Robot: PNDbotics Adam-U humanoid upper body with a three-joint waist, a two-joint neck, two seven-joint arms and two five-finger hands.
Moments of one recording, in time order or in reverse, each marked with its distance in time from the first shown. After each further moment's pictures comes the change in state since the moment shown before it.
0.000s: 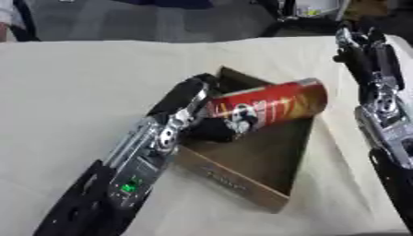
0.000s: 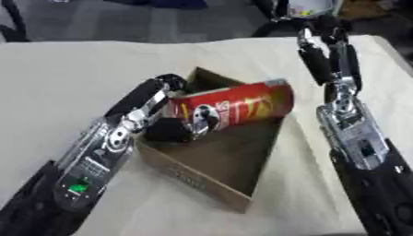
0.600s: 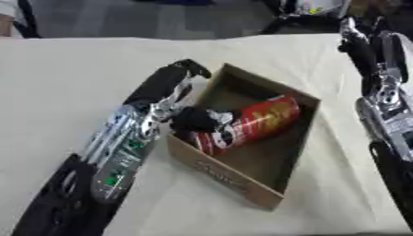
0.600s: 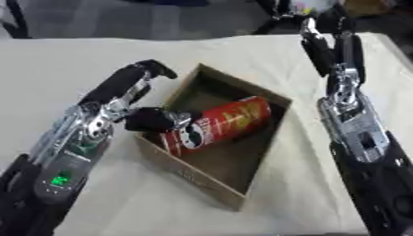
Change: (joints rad) left arm 0.005 0.047 0.077 -0.108 -0.145 0.005 -0.085; right arm -0.007 0.000 -0.017 -0.006 0.002 -0.005 -0.018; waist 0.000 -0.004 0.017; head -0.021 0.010
